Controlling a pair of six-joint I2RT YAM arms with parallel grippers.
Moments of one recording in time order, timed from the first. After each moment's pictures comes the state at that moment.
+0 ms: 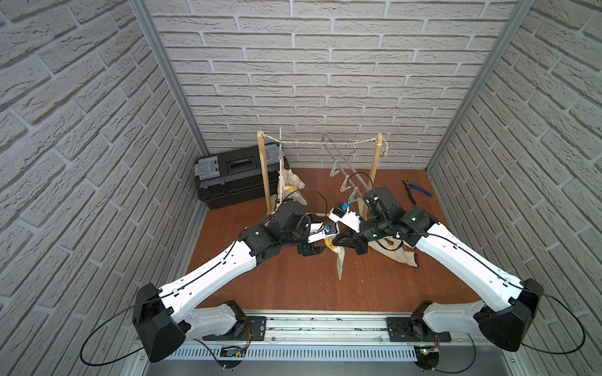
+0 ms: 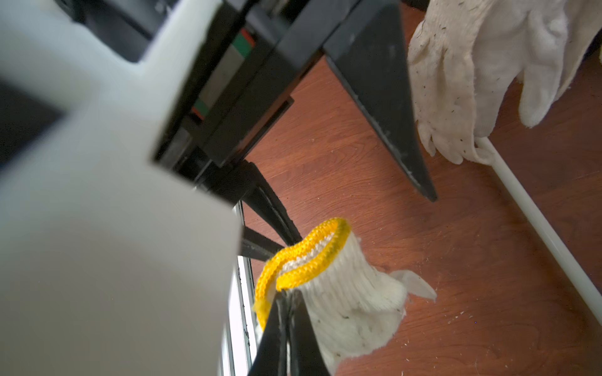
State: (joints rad) left arm -0.83 1.21 1.09 -0.51 0.25 0.71; right arm 0.60 1.32 1.32 -0.95 -0.63 -0.30
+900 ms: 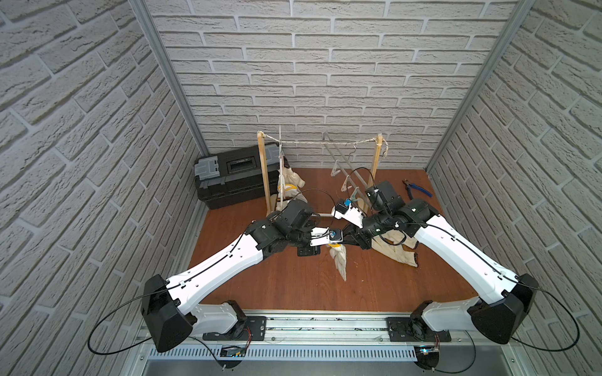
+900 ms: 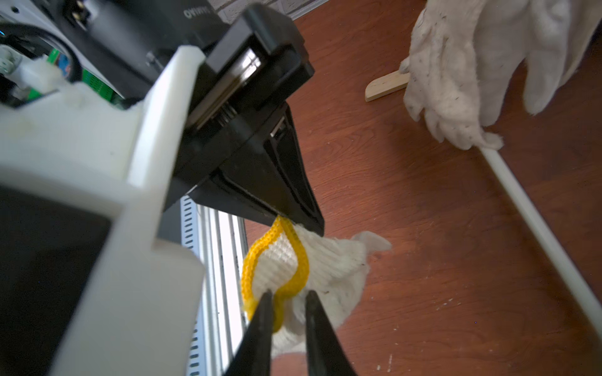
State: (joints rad) left arm -0.84 1.27 1.16 -0.70 0.26 0.71; right arm 0.54 1.35 1.36 -1.00 -0.64 -0.38
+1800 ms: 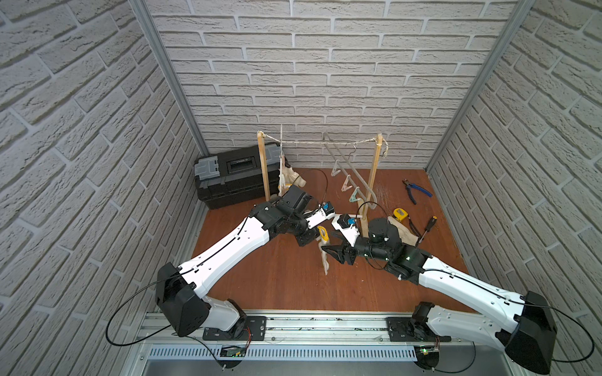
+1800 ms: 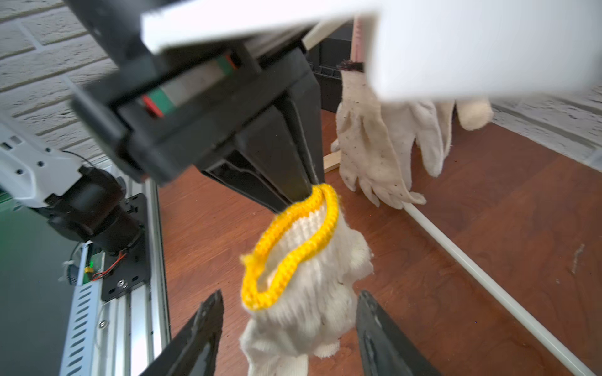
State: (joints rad) left arm -0.73 1.40 1.34 -0.88 0.28 0.33; right arm 0.78 1.08 0.71 -0.03 -0.21 0.02
